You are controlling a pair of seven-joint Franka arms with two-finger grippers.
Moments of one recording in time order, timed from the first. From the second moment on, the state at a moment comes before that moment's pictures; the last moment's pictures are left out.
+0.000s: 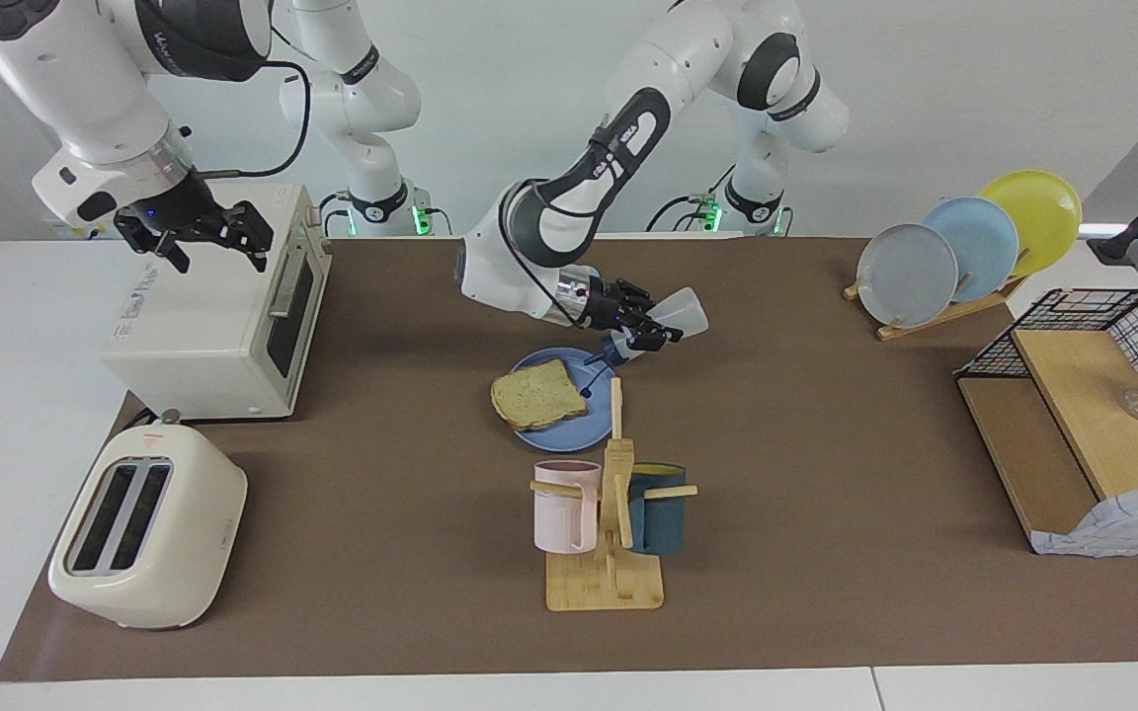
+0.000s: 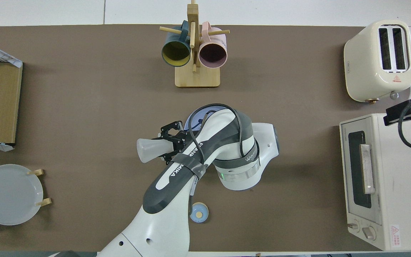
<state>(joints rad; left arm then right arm) -0.89 0.69 -0.07 -1.32 0.75 1.08 0.47 0.03 0.00 -0.10 -1.60 -0.03 1.47 -0.07</state>
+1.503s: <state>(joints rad) -0.94 0.79 -0.06 -1.39 1.18 1.23 0.64 0.04 -0.01 -0.10 -1.60 -0.03 1.47 -0.07</state>
